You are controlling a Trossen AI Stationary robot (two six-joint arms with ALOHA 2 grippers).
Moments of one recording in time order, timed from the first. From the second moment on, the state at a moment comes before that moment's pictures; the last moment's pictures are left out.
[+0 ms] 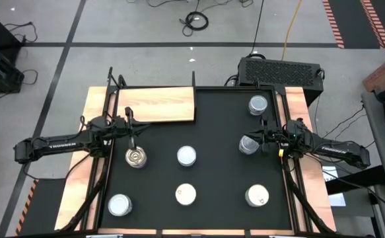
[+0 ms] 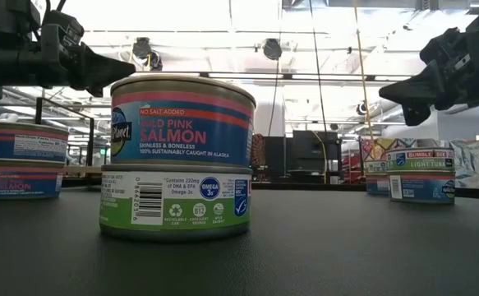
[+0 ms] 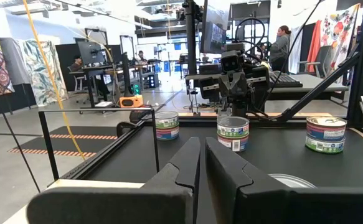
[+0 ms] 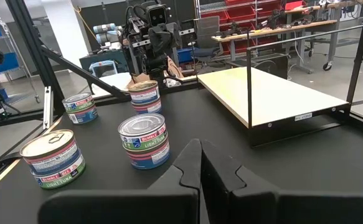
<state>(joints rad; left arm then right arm) 0.31 0.41 0.00 0.51 0.16 0.06 -0.25 0.10 0.02 0.04 -0.16 0.17</state>
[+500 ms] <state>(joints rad) 0.31 0.40 0.00 0.51 0.16 0.06 -0.25 0.10 0.01 0.05 -0.16 0.15</state>
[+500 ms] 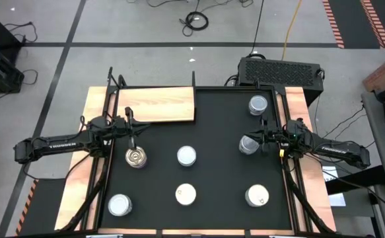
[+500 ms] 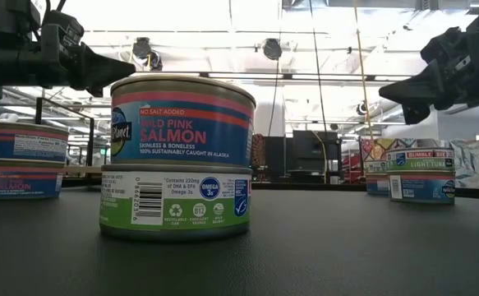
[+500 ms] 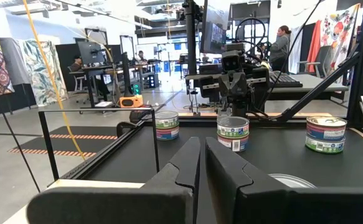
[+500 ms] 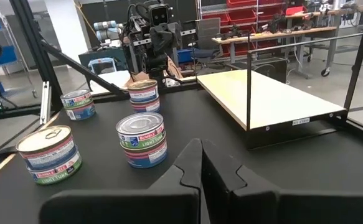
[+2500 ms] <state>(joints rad) 0.12 0.56 0.56 -0.01 0.39 -0.23 0.01 0.73 0.64 -0.14 -0.12 0.38</state>
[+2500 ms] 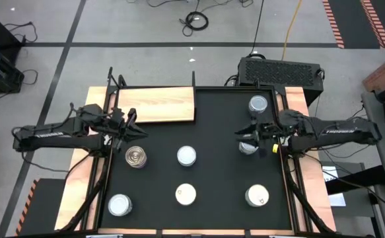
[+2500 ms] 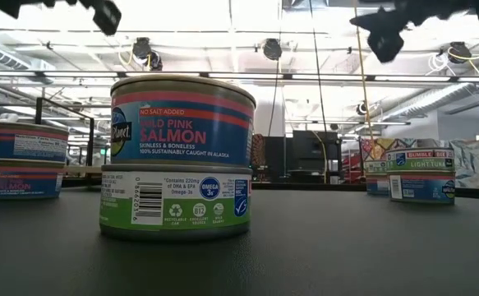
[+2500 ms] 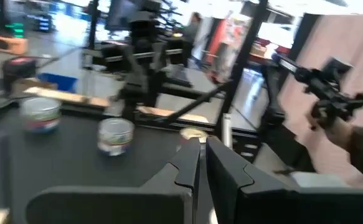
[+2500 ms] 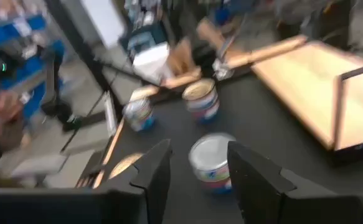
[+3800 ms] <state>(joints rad) 0.01 0.97 0.68 0.02 0.23 0.26 0.07 1.15 1.09 -0.43 -0.01 0.11</state>
